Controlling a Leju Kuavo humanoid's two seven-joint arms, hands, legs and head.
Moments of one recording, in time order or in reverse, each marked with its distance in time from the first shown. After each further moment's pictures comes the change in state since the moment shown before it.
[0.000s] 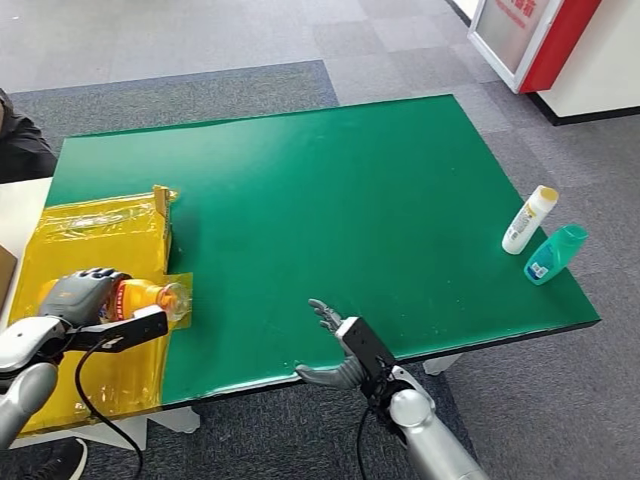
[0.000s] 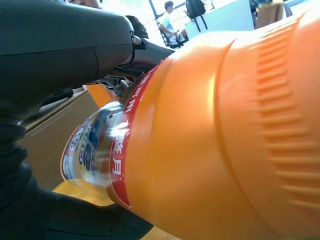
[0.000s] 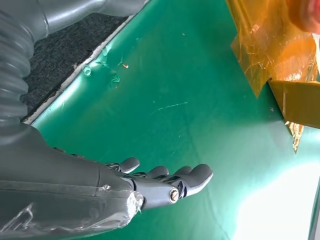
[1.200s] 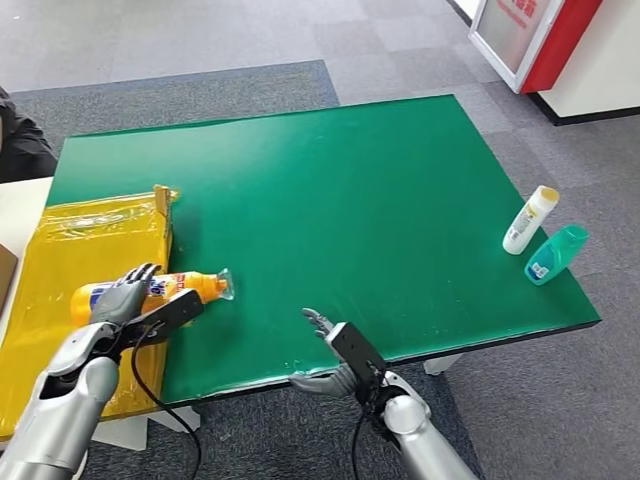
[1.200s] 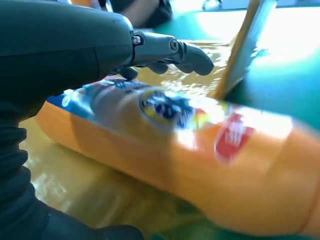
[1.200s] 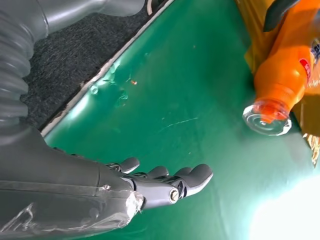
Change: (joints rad) left arm 0.089 -0.392 0.348 0.183 -0.081 0.079 -0.068; right arm 0.034 0.040 -0.028 -0.024 0.057 0.030 0.050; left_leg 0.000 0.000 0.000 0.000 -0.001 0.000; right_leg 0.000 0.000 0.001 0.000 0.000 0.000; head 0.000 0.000
